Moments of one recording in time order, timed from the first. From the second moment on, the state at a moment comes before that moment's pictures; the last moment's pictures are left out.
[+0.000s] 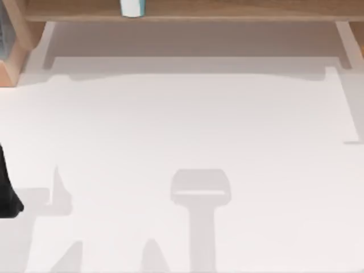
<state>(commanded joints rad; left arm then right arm) 0.00 0.00 0.00 0.00 0.00 0.00 -0.66 1.63 0.89 -0.75 -0.06 -0.65</state>
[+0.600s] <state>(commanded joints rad) 0.00 0.00 0.00 0.00 0.00 0.00 -0.65 1.62 0.90 -0.75 -0.06 -0.64</state>
